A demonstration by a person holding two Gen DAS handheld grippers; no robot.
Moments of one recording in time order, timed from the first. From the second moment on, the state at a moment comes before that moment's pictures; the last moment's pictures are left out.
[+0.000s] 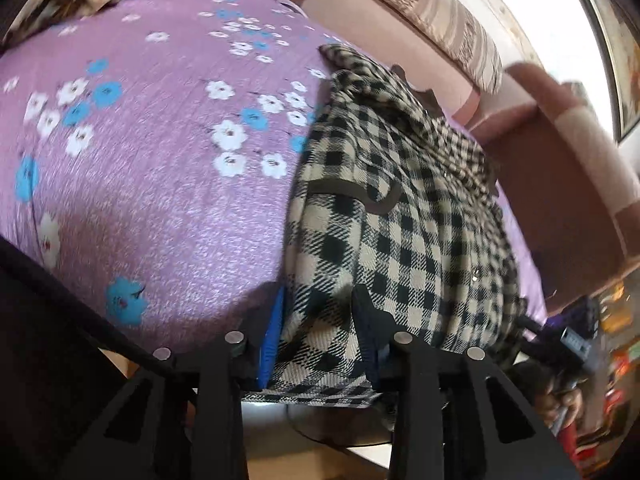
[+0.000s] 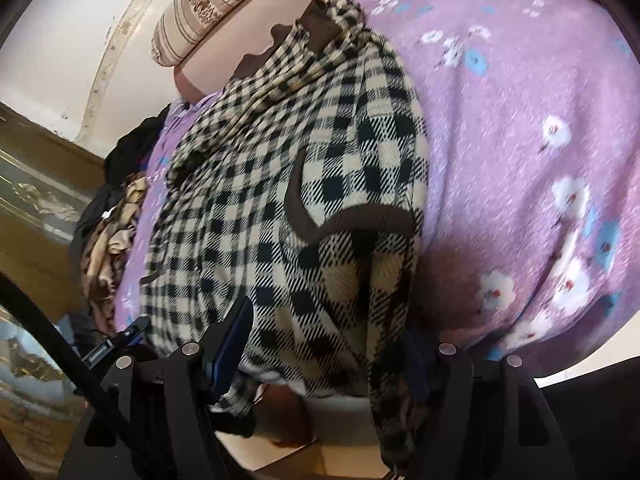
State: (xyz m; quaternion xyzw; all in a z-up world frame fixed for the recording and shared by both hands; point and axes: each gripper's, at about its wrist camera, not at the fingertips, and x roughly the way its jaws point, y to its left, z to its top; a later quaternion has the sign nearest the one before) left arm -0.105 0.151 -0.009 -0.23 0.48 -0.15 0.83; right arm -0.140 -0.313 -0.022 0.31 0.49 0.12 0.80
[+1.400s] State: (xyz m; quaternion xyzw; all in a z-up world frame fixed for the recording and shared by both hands) left arm -0.144 0.137 0.036 -0.17 0.48 -0.17 0.84; right arm -0.179 -0.267 -0.007 0.24 0.54 0.16 0.79
